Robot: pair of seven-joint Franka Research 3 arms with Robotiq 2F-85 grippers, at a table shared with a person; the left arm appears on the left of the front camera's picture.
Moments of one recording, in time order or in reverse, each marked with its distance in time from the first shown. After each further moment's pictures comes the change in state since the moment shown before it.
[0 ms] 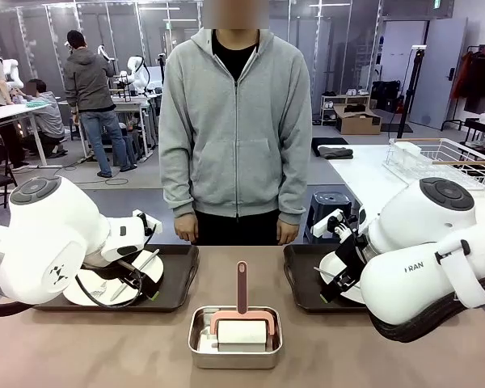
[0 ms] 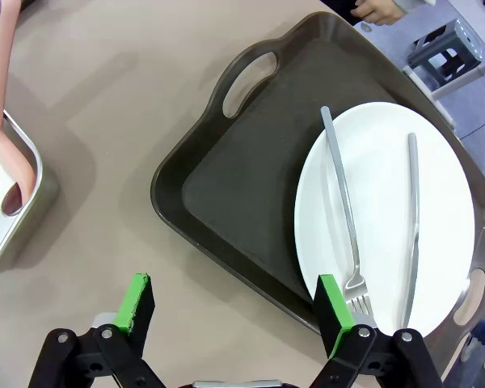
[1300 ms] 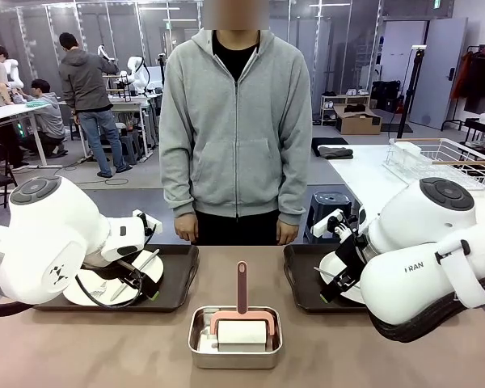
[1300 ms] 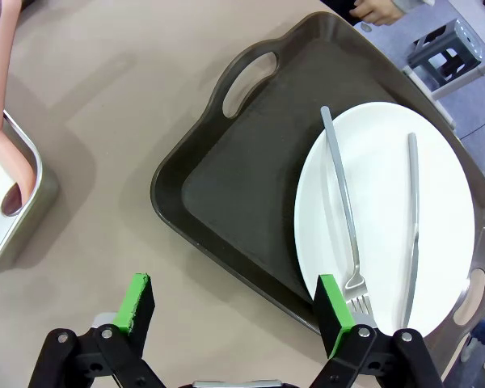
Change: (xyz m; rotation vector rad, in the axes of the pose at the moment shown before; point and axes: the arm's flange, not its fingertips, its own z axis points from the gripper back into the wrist) left arm 0.000 0.000 0.000 0.000 0.000 0.000; right arm 0.000 0.000 0.000 0.000 0.000 0.000
